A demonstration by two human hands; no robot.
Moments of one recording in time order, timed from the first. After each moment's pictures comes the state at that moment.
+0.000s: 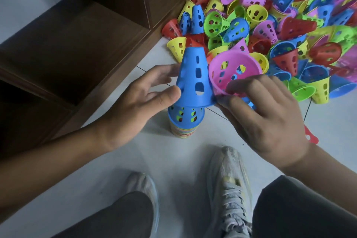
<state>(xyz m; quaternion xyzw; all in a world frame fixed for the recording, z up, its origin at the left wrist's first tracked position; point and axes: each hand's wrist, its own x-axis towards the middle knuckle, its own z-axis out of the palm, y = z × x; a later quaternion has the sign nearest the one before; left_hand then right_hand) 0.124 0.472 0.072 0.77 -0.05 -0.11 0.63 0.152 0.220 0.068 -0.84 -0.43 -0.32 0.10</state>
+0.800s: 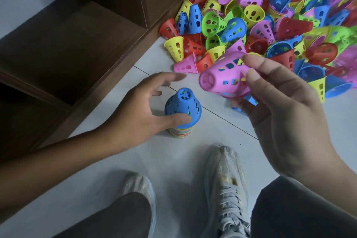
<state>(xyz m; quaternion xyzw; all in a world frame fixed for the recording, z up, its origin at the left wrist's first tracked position) 0.123 0.464 0.055 0.85 -0.06 -0.05 0.52 0.136 0.237 0.104 -0.59 0.03 0.07 0.80</state>
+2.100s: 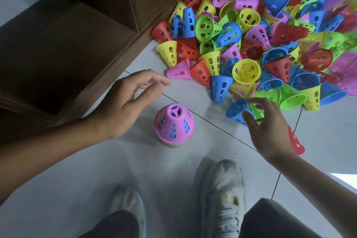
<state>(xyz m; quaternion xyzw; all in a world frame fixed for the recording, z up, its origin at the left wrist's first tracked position) 0.168 0.483 0.039 0.85 -0.09 -0.05 0.52 0.179 0.157 -0.027 -0.93 0.03 0.00 0.35</state>
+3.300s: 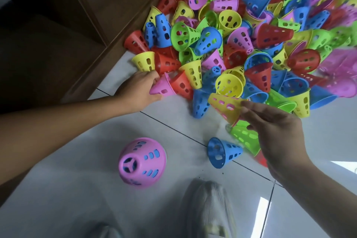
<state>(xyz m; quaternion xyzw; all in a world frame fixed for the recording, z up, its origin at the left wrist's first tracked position) 0.319 0.458 -0.072 0.97 -0.11 -0.09 0.22 0.214 0.151 0.009 -0.76 0.21 0.01 0.62</state>
